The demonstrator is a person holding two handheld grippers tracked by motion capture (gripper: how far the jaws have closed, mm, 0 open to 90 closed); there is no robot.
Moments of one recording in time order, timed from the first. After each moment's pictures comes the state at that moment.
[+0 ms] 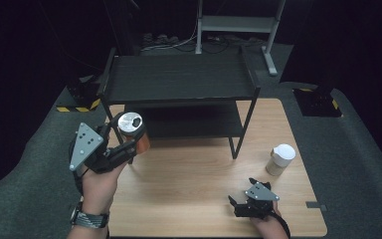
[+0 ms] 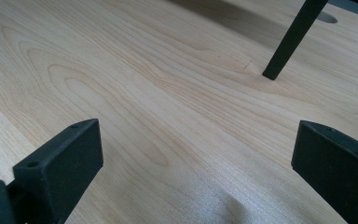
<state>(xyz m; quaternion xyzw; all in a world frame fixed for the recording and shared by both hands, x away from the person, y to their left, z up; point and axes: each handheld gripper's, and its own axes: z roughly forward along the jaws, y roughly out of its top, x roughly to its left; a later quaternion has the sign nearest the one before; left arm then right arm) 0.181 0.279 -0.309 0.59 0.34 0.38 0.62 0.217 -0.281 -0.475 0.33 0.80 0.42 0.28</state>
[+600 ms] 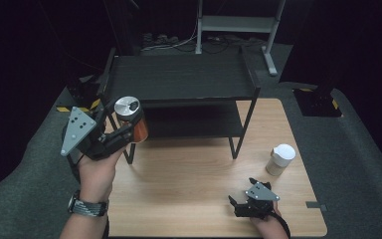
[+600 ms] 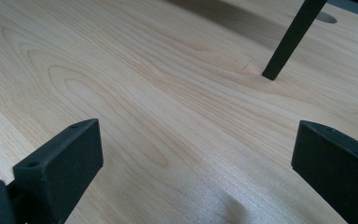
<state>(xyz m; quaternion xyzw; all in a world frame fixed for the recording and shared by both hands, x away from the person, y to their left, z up) 0.193 0.277 -0.284 0.58 0.33 0.39 0.64 0.217 -0.282 -0.475 0.33 0.80 0.42 0.28</state>
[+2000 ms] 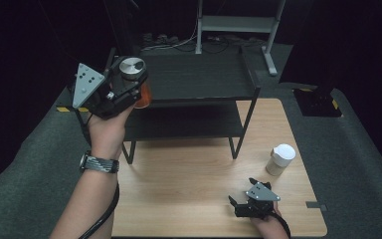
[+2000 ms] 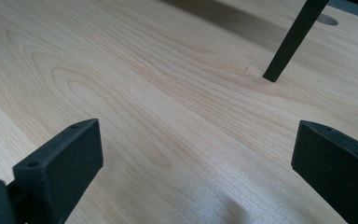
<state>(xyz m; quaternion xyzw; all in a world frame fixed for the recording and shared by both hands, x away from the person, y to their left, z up) 0.256 0.256 -0.249 0.55 0.33 0.42 0.64 0.217 -0.285 -0.476 0.33 0.80 0.43 0.27</state>
